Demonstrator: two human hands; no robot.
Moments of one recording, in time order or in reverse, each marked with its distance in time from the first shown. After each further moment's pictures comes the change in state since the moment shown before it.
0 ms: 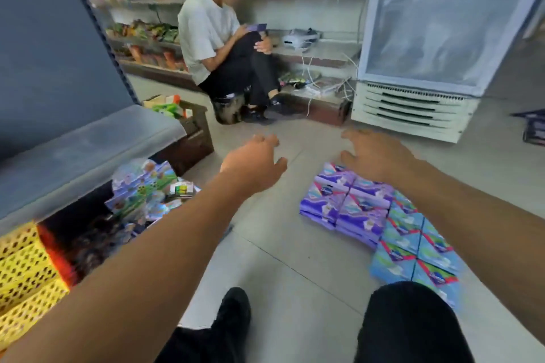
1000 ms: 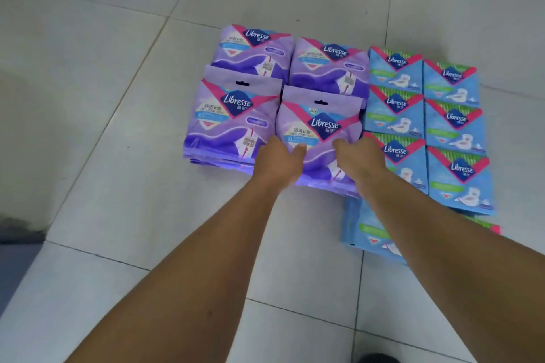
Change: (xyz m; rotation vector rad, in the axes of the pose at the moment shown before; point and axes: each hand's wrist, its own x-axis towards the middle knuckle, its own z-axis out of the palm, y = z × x) left_hand 0.256 0.105 0.531 -0.729 -0.550 -0.284; right_hand 0.116 0.259 0.453 0.690 -0.023 1.239
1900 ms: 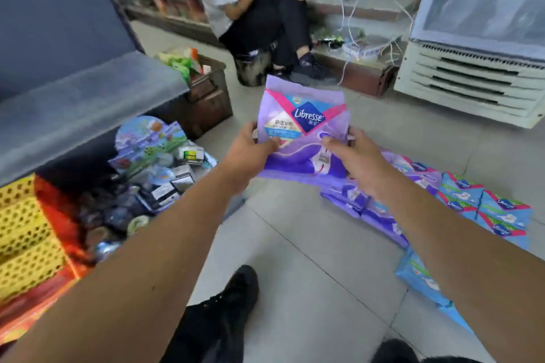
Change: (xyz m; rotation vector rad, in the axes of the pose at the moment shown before) left_hand -0.391 0.026 -0.292 -0.523 0.552 0.230; right_hand -0.358 -0.147 -0.120 0.279 -0.609 -0.754
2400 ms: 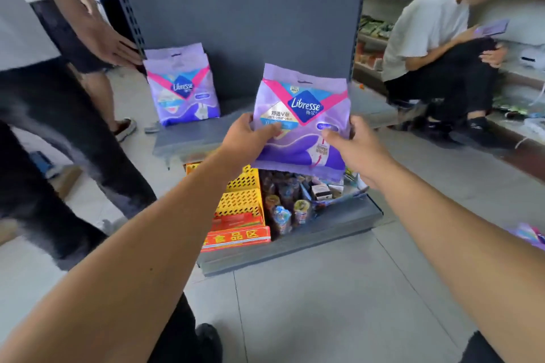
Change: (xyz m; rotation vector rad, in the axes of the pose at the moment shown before) left_hand -0.219 0.036 -0.365 0.019 0.539 0.033; right_hand -0.179 -0.192 0.310 -0.002 -0.451 -0.346
